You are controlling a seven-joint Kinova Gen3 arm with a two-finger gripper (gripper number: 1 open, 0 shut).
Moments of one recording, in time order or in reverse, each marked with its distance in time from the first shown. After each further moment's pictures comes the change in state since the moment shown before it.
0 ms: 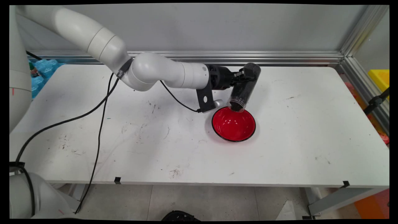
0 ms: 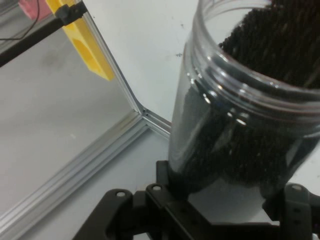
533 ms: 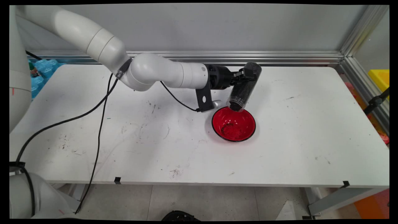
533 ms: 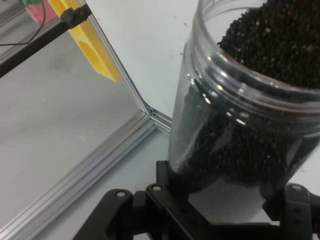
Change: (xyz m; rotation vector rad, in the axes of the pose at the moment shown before) arm -0.001 0.003 -0.001 0.021 -0.002 0.034
